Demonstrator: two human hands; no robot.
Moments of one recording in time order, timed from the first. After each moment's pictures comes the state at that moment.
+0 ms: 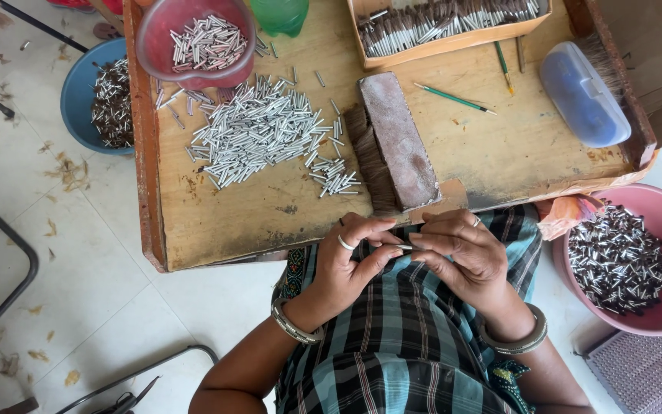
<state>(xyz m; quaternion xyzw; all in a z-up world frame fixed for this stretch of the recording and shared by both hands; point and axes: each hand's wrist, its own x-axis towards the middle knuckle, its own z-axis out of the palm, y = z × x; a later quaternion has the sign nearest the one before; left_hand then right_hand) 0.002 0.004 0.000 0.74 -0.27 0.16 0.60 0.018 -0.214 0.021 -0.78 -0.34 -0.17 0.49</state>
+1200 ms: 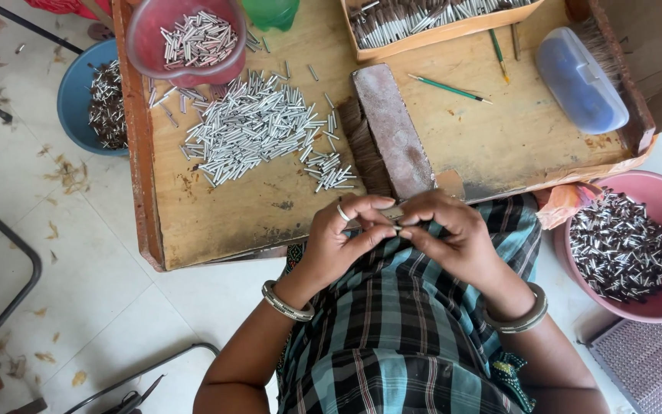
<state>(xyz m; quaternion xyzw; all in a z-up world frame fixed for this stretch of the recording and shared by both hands) 0.030 0.011 -0.033 0.70 -0.25 0.05 0.66 0.035 -0.216 0.009 -0.79 -0.30 -0.03 0.54</state>
